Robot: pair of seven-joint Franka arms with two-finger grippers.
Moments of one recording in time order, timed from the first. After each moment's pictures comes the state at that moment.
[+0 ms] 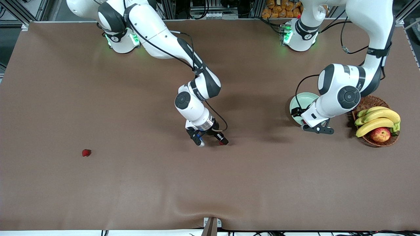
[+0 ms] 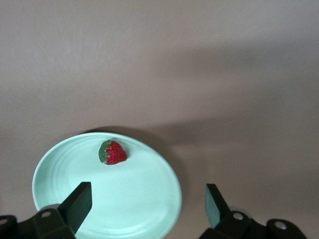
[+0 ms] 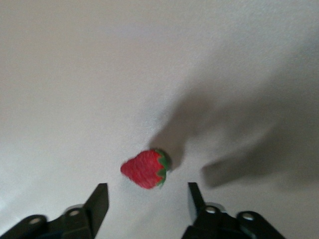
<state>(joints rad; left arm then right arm) -0.15 0.25 -0.06 -2.06 -0.02 2.17 -0.05 0.87 0.97 -0.15 -1.34 0.71 2.72 1.11</state>
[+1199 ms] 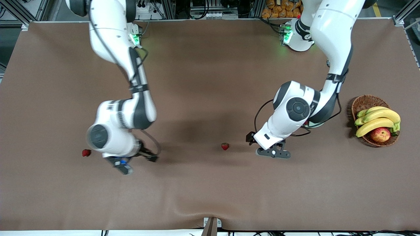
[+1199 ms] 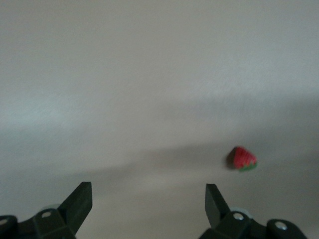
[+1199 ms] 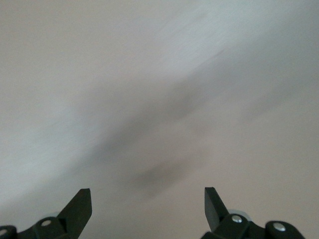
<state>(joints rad) -0.35 0.62 -0.12 -1.57 -0.02 2.36 -0.32 0.74 0.85 -0.75 -1.35 0.69 1.87 0.47</state>
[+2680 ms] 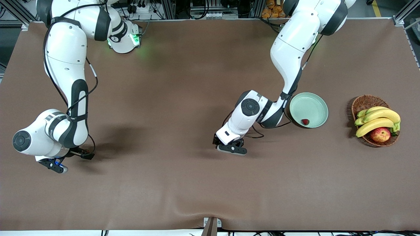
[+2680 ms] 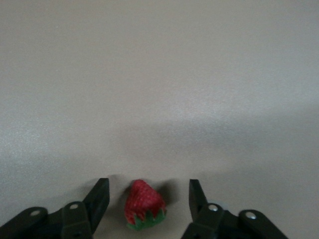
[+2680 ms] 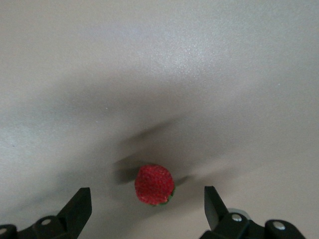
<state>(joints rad) -0.54 0.89 -0.10 -1.48 -0.01 2.71 -0.45 0.43 0.90 -0.73 -1.58 0.67 2.14 -0.09</state>
